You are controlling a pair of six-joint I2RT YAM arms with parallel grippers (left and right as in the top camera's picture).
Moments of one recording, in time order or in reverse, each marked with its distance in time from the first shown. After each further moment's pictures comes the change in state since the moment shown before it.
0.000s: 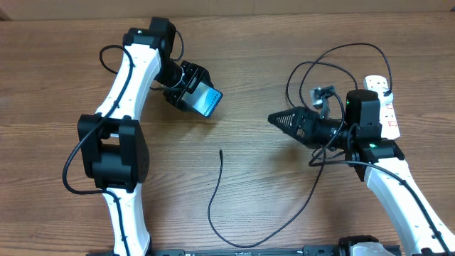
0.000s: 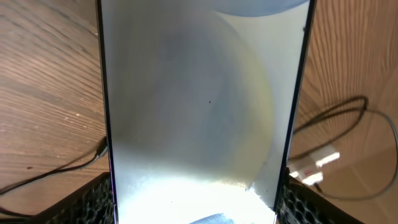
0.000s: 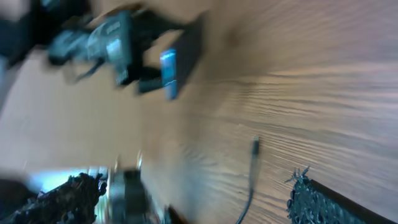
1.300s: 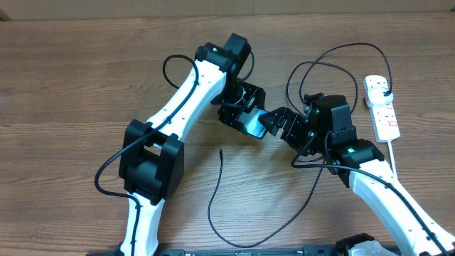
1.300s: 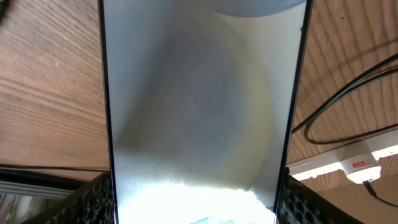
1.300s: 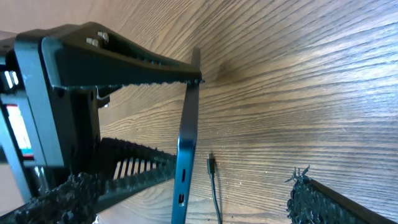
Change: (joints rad) left arm -0.352 0.000 0.000 0.042 -0.032 -0.381; right arm 0.201 0.000 0.000 -0.019 0.419 0.196
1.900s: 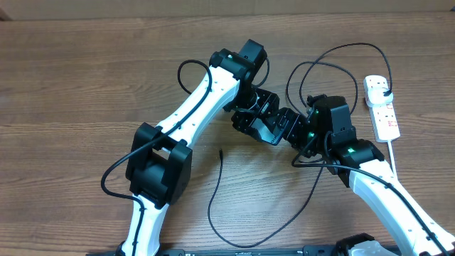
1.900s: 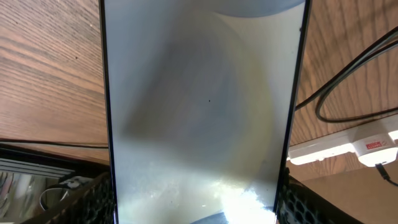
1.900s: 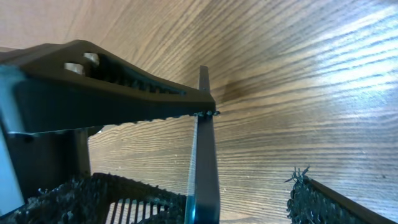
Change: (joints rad) left arm -0.072 0.000 0.000 0.026 0.057 -0.087; right arm 0.000 0.000 0.000 -0.035 0.069 0.003
